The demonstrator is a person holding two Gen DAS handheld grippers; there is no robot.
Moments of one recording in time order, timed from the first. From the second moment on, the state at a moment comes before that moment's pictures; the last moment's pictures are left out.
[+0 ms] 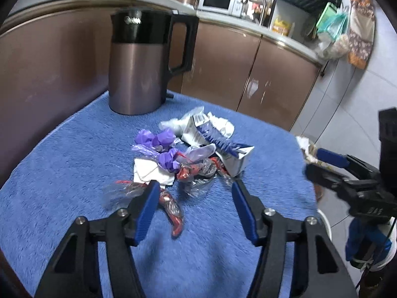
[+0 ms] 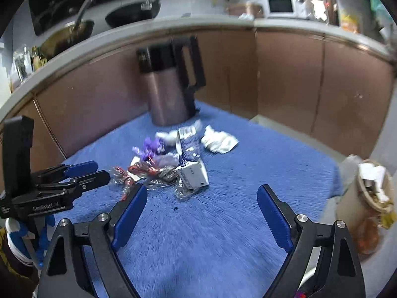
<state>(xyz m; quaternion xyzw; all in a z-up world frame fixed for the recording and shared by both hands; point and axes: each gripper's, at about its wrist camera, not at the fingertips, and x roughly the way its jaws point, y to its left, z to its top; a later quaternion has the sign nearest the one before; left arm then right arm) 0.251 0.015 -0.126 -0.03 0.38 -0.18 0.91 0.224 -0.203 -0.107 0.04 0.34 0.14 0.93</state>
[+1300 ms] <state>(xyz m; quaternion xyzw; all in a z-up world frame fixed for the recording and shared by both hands) 0.236 0.038 -0.093 -0.05 0.36 -0.17 0.92 0.241 -0.185 -0.097 0.07 0.33 0.19 0.92</state>
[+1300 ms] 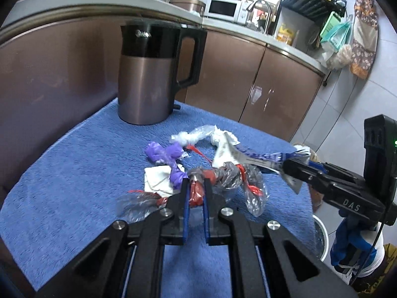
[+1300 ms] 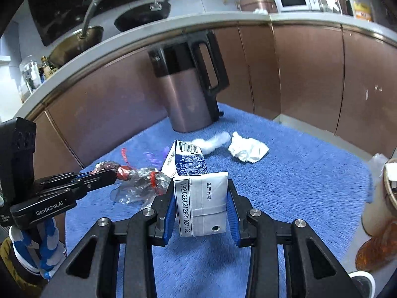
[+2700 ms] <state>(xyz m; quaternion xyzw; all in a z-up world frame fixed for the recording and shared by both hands) 0.123 -0.257 -0.081 0.11 0.35 -0.39 0.84 -0.017 -0.454 -0.123 0.14 0.30 -0.21 0.92</state>
